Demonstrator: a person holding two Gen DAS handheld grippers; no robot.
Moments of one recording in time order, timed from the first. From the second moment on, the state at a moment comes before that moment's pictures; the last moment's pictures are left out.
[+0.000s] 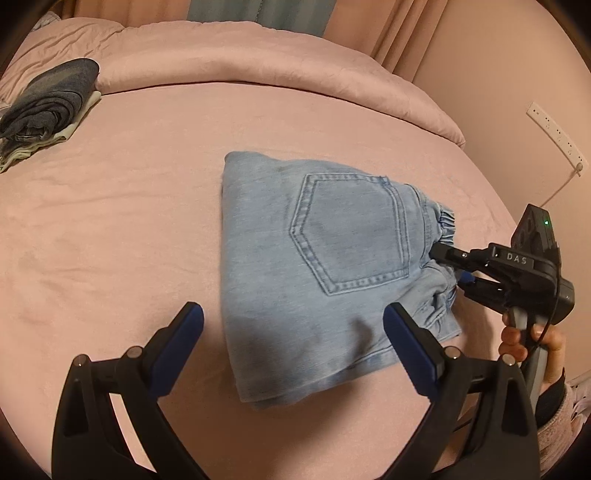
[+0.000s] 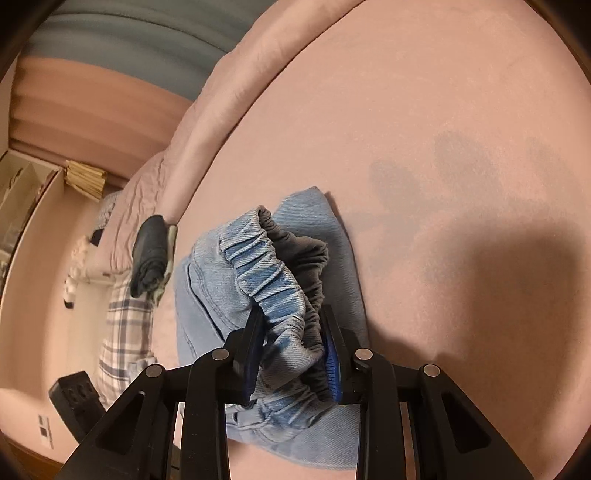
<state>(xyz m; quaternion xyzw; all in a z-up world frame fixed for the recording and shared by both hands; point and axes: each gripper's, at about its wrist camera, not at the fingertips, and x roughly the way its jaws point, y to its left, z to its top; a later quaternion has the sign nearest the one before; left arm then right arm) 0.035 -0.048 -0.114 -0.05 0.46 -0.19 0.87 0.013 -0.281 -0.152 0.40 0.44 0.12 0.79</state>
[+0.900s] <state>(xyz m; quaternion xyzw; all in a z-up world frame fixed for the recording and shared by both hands) 0.141 -0.207 -0.140 -0.06 0.56 -0.25 0.79 0.012 -0.278 -0.166 0.41 0.42 0.14 0.80</state>
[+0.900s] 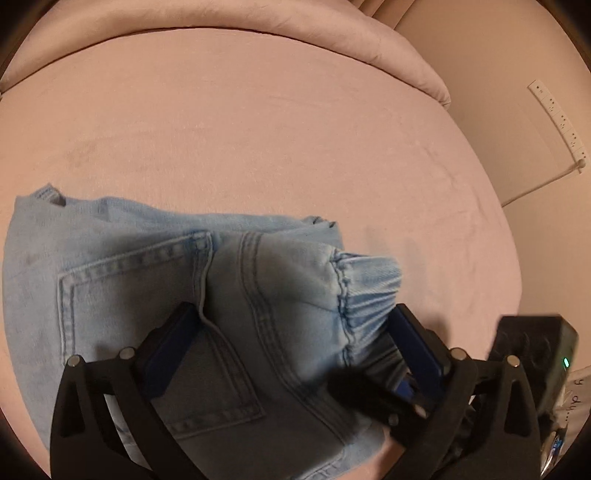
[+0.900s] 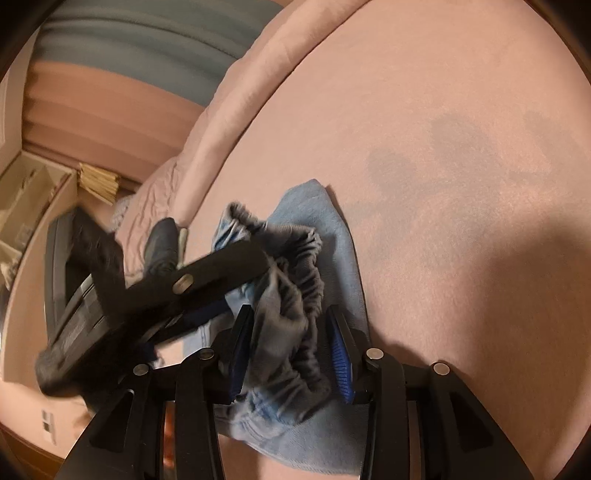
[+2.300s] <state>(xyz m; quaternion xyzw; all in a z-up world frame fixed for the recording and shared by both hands) 0.035 0.008 -0.159 -0.28 0.50 -0.27 0.77 0.078 -0.193 -0.047 0.15 0.43 0.24 0.86</state>
